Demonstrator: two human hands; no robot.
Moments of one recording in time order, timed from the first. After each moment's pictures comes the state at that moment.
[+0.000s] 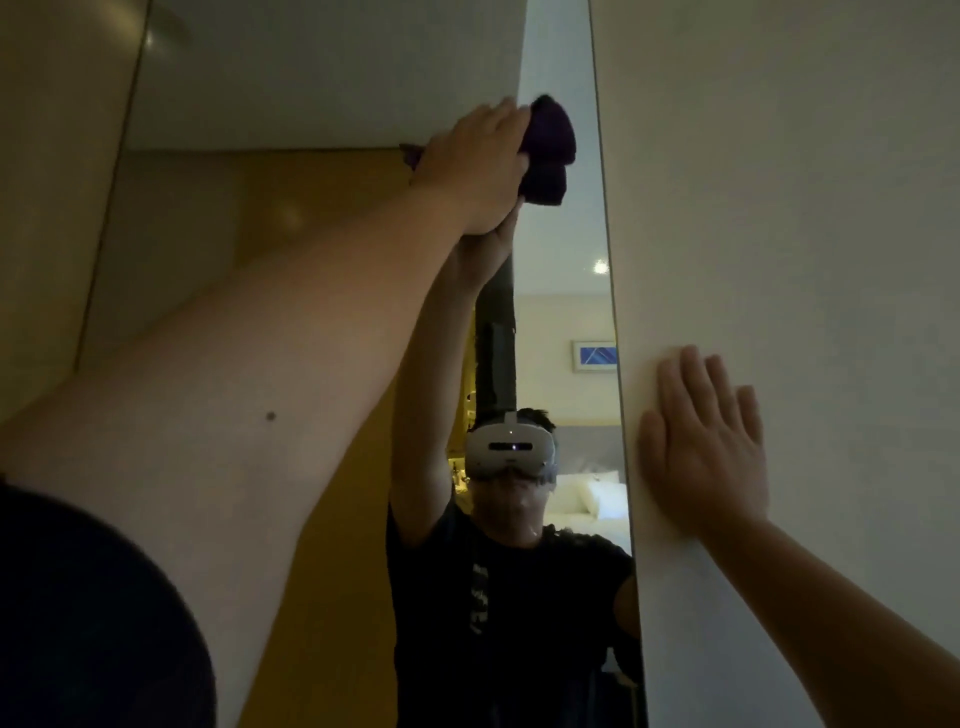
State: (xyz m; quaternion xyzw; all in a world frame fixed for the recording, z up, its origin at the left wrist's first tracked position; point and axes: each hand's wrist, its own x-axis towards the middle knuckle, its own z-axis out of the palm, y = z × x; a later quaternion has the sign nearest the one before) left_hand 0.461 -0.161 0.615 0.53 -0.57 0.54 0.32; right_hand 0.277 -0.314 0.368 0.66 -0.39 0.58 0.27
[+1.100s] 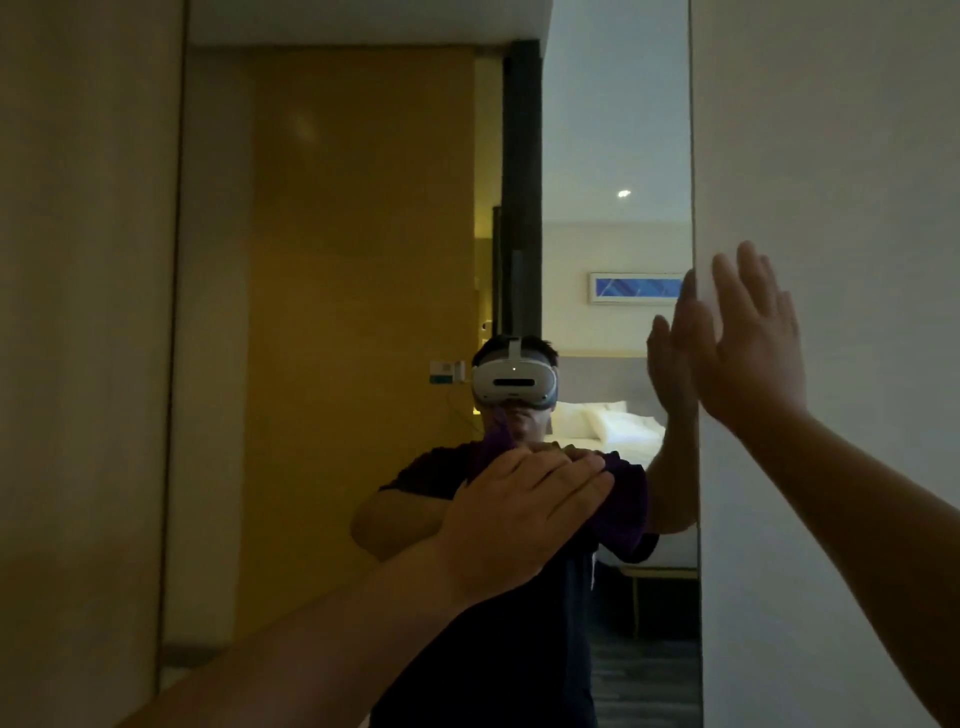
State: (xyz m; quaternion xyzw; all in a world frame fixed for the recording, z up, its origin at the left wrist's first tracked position) left_hand 0.528 -0.141 0.227 0.40 -0.72 0.53 0.18; right_hand 0.305 -0.240 0.345 0.69 -0.33 0.63 0.15
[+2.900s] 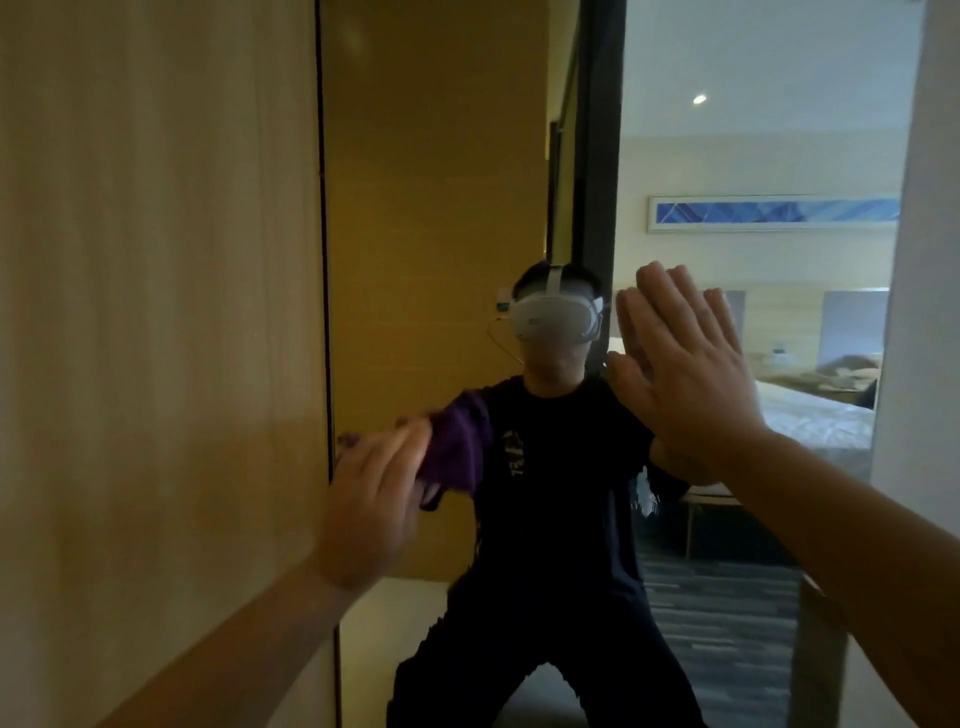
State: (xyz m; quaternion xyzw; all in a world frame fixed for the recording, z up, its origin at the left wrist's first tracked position) left_hand 0.730 -0.024 0.122 0.49 -0.58 0.51 0.39; right_hand 0.454 -0.176 0.241 0.78 -0.29 0.47 0.30
